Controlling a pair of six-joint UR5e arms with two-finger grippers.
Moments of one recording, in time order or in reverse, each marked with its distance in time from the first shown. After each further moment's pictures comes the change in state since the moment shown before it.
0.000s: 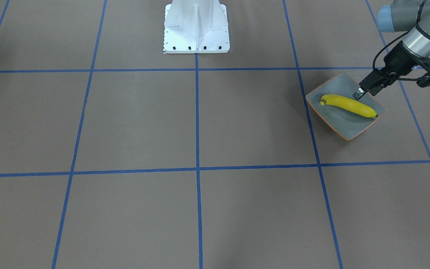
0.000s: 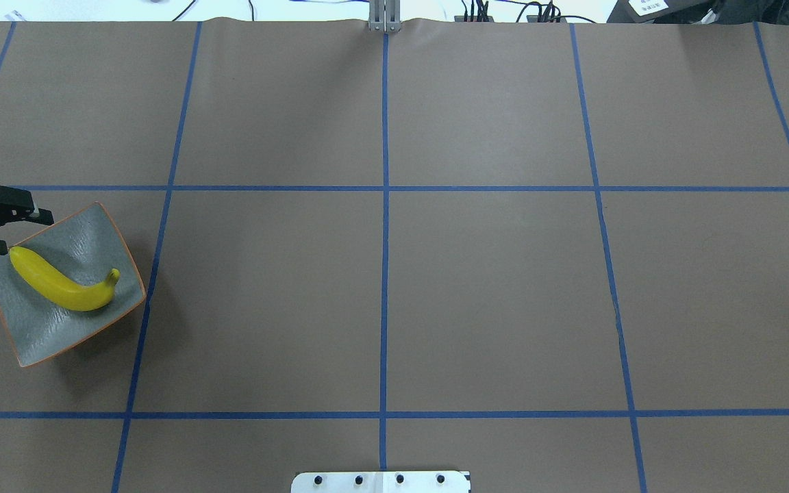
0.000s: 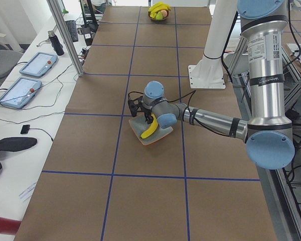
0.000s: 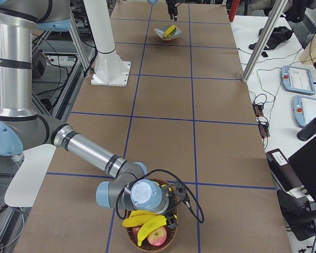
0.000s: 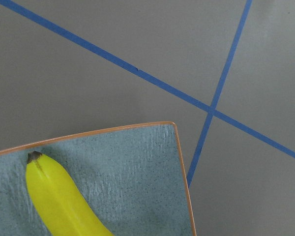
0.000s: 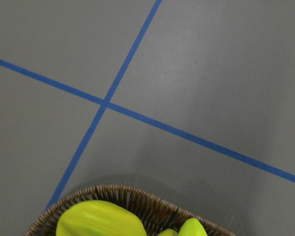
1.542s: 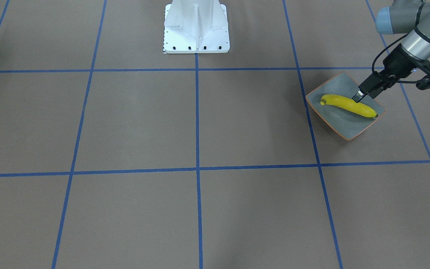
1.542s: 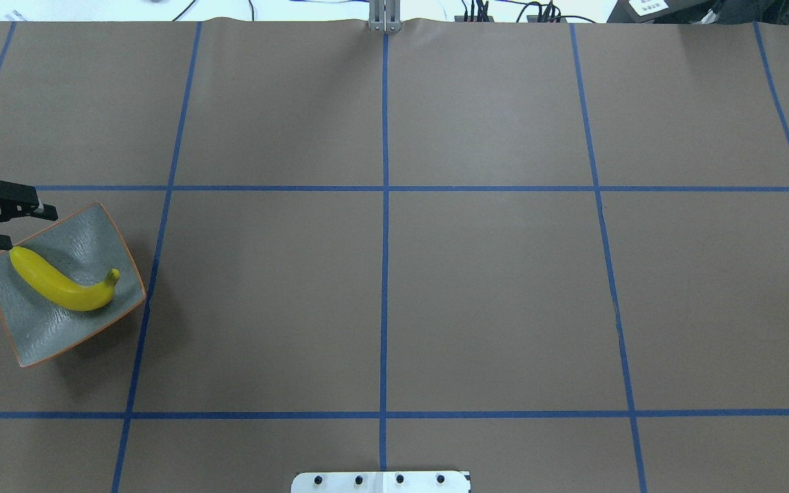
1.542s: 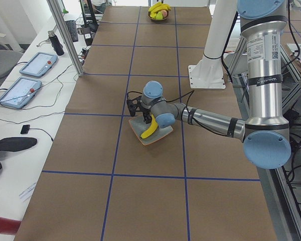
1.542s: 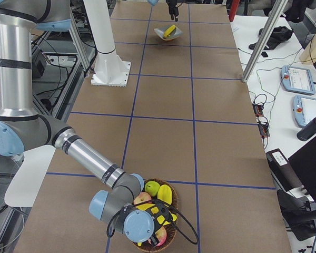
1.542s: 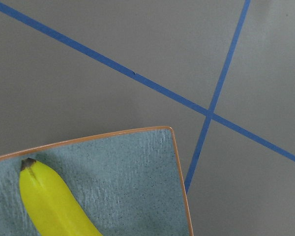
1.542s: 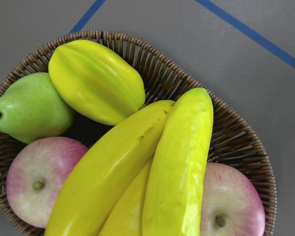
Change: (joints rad) left arm 0.002 -0.019 0.015 -0.002 0.012 0.000; right arm 0.031 0.028 -0.131 -0.275 -0.045 -0.536
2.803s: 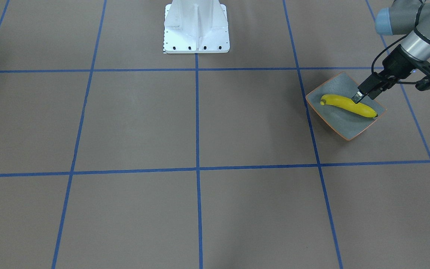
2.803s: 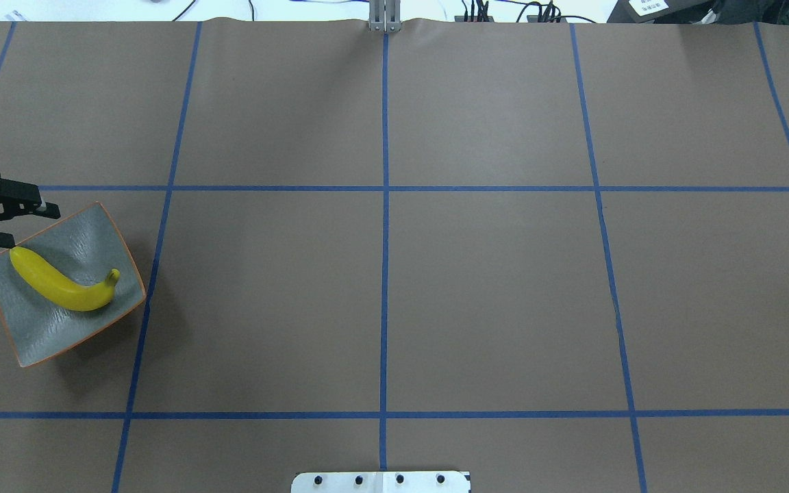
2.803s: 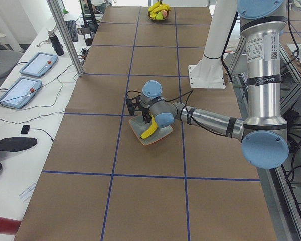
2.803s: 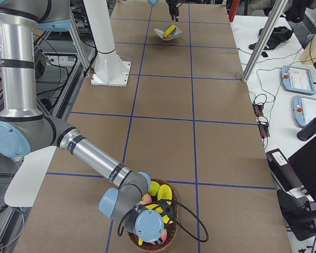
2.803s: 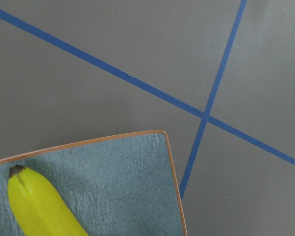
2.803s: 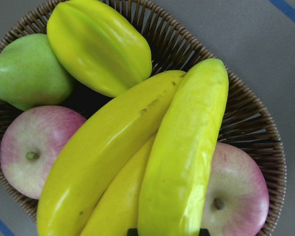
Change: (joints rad) left arm -0.001 -0.006 0.005 -0.005 0.000 -0.001; right arm -0.019 0.053 -0.019 -0.112 -0.038 -0.096
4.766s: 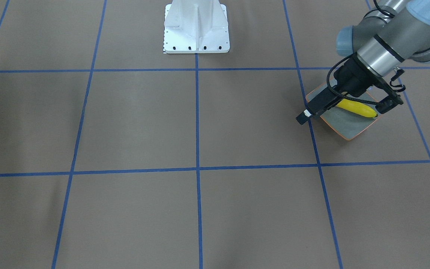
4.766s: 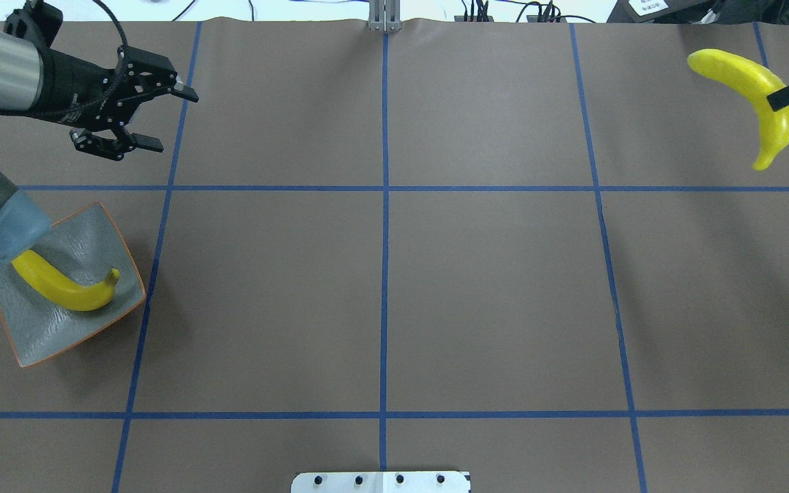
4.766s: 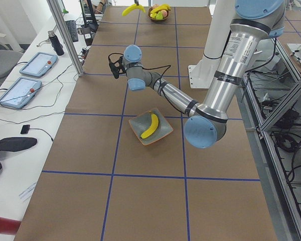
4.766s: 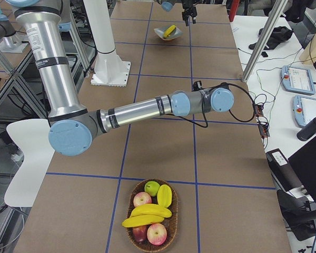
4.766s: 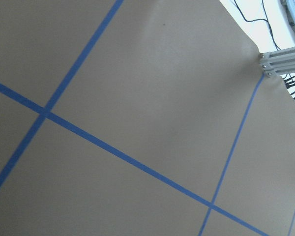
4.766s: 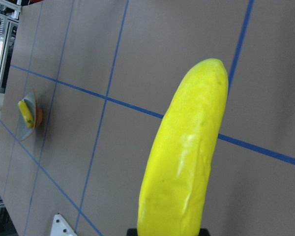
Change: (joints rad) left arm 0.027 -0.498 0.124 0.009 -0.014 -0.424; right arm -0.434 0.297 0.493 -0.196 0.761 1.145
